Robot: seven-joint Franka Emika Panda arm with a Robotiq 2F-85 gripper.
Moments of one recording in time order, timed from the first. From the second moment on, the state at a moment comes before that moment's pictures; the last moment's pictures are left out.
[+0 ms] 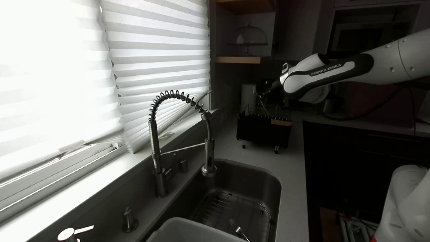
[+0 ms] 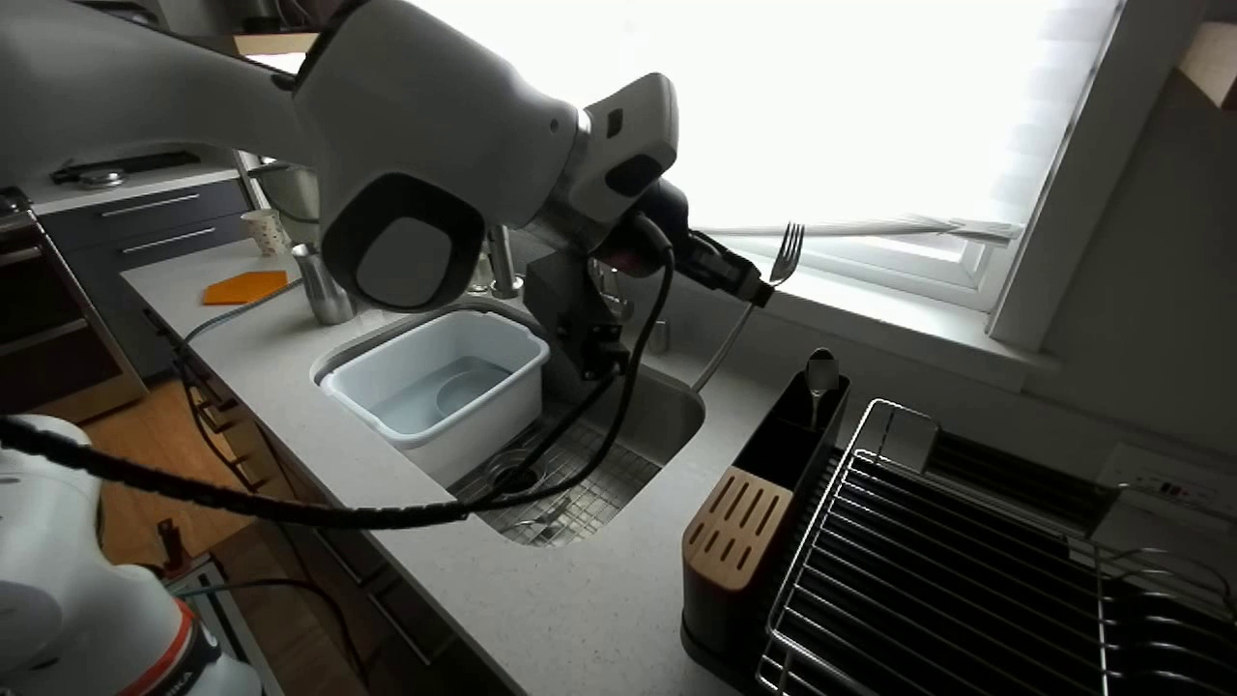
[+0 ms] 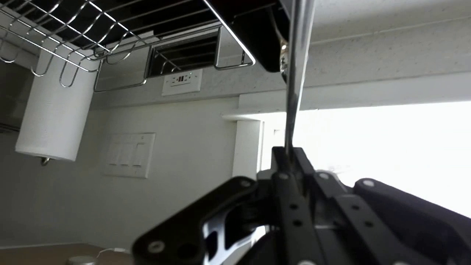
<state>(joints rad) -0.20 -0.33 -0.42 -2.35 0.13 3.01 -0.44</state>
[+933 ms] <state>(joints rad) -0.10 -0.07 -0.54 -2.17 0.47 3.16 -0.41</state>
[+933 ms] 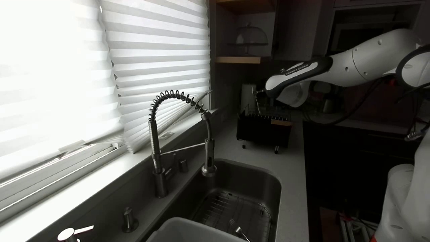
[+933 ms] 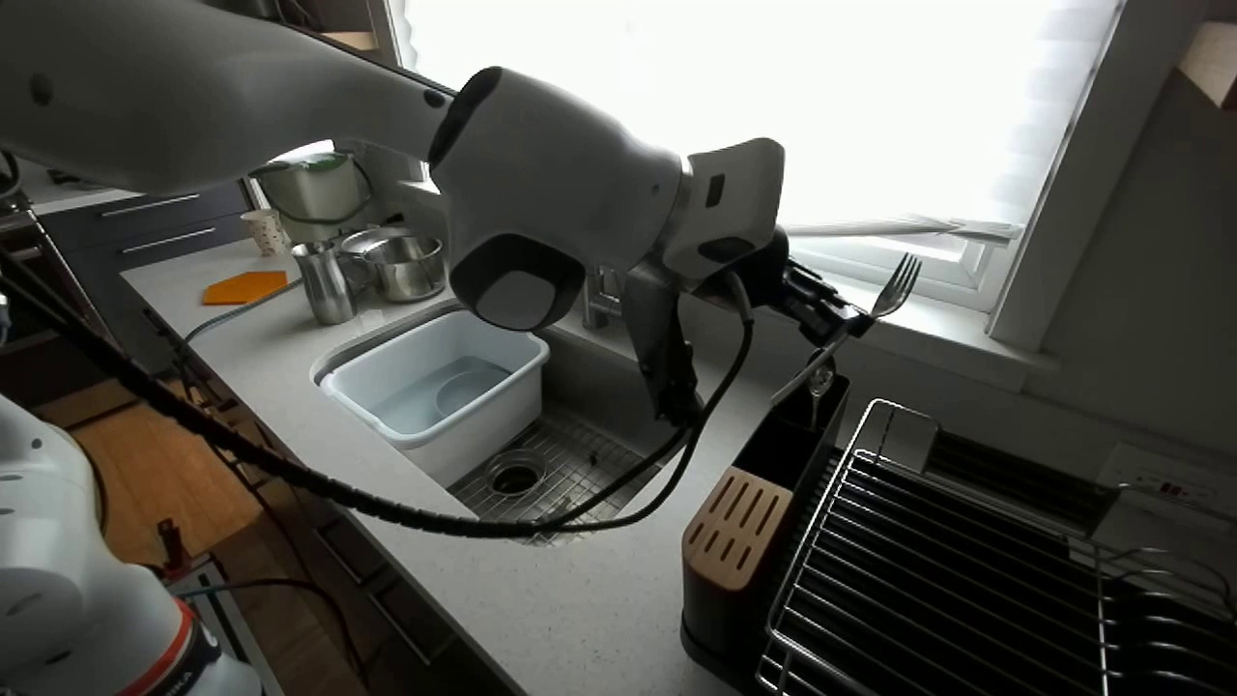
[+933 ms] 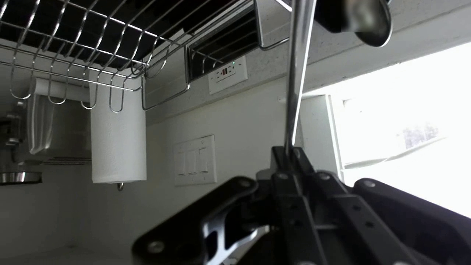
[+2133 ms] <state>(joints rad) -0.18 0.04 -0.51 -2.23 0.40 3.30 -0.27</state>
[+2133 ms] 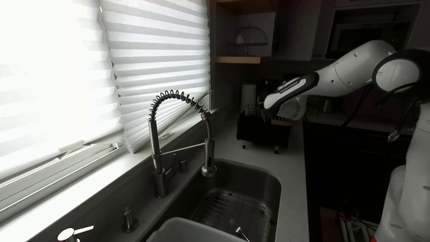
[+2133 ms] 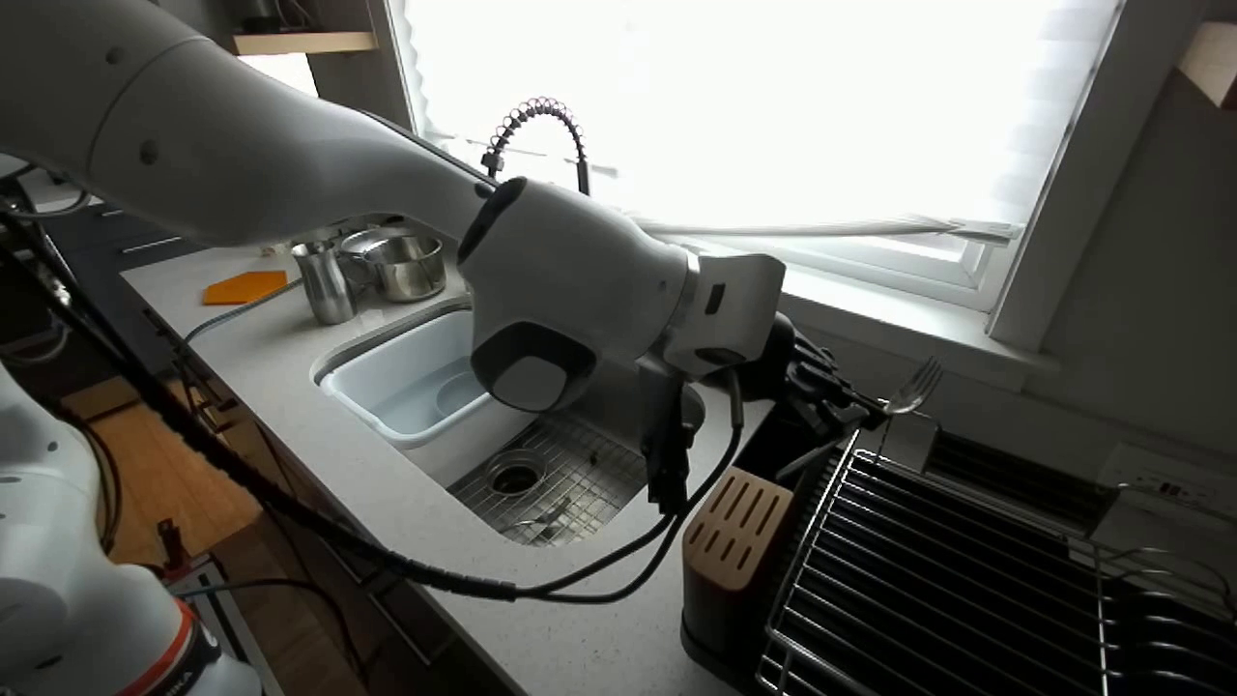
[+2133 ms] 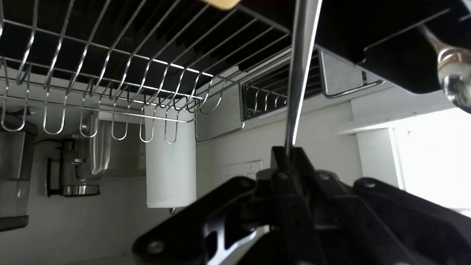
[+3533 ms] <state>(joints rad) -0.17 0.04 -0.50 -2.29 0.40 3.31 -0.25</state>
